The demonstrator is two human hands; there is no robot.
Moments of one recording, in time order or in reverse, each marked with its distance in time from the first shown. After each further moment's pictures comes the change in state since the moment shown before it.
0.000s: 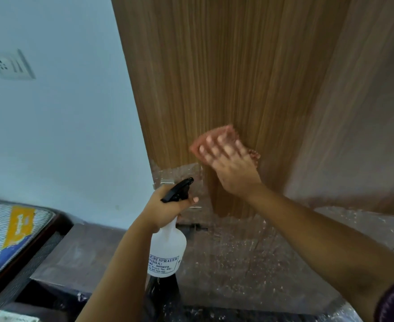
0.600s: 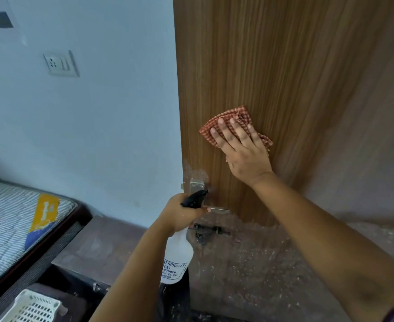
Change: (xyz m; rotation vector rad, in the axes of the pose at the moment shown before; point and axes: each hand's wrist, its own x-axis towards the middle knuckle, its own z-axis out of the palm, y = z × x) left_hand -0.002 -0.038 -0.032 0.092 0.017 -0.065; right_hand 0.072 -0.023 -0.021 -0.016 0.038 0.025
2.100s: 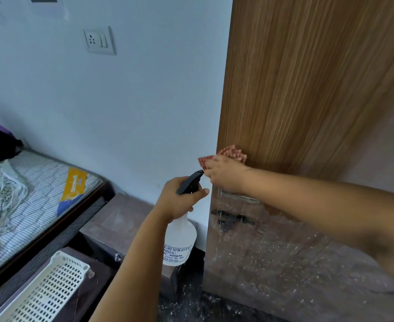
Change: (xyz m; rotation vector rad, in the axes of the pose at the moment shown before) left_hand -0.044 -0.013 -0.063 -0.008 0.226 0.054; right_hand 0.040 -0.119 -0.004 -0.041 -0.645 -0.872
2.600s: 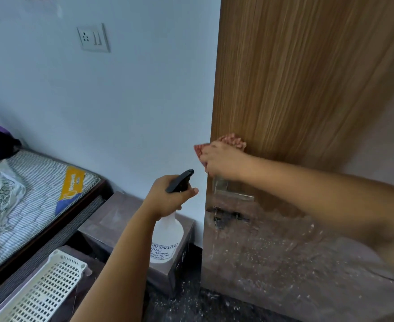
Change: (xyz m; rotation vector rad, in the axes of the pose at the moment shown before) left_hand -0.004 0.003 -0.005 0.142 -0.008 0.011; right_hand -0.018 0.023 -0.015 0.114 0.072 0.070
